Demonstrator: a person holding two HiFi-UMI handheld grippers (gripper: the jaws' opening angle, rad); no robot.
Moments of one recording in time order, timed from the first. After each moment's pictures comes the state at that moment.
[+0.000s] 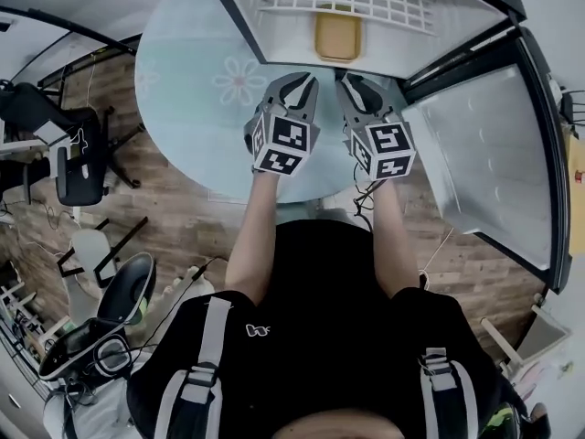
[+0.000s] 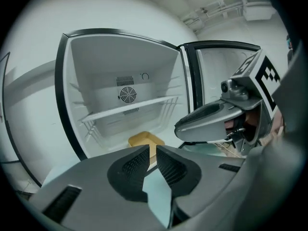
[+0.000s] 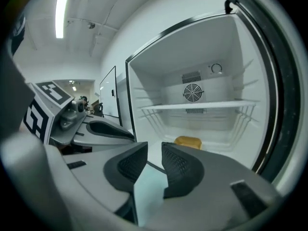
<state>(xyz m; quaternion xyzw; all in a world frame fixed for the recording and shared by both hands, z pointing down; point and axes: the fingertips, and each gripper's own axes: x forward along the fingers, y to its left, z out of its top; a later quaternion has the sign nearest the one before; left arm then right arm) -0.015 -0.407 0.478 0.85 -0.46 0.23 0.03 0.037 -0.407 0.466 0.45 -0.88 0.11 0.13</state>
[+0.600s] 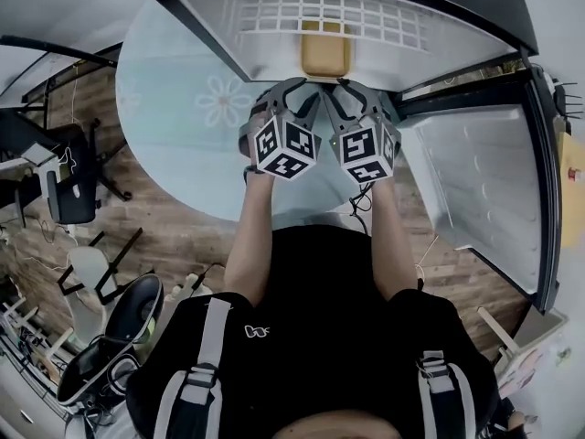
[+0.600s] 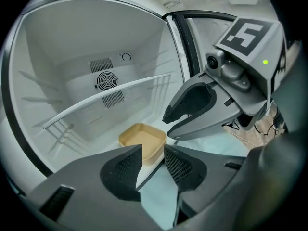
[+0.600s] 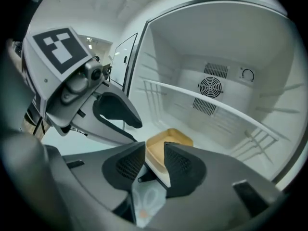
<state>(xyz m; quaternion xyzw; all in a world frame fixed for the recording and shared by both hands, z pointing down) 0.018 -0.450 0.525 0.86 -0.38 0.33 -0.01 0.046 -0.451 0.507 0.41 -0.85 -0.02 0.33</state>
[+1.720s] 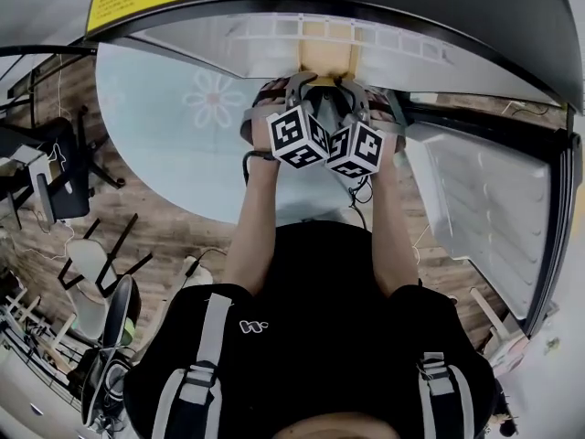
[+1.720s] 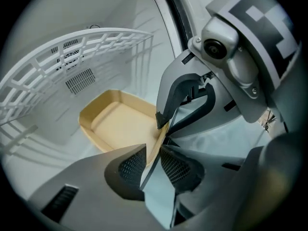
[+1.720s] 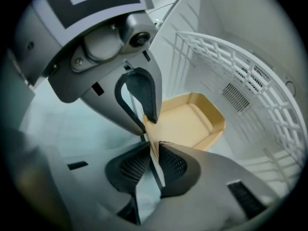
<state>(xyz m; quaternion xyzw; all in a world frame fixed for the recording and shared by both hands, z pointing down) 0.034 -0.484 0.604 0.84 -0.29 0.45 -0.06 0.046 -0.481 0.591 0.33 -0.79 -0.12 0.51</state>
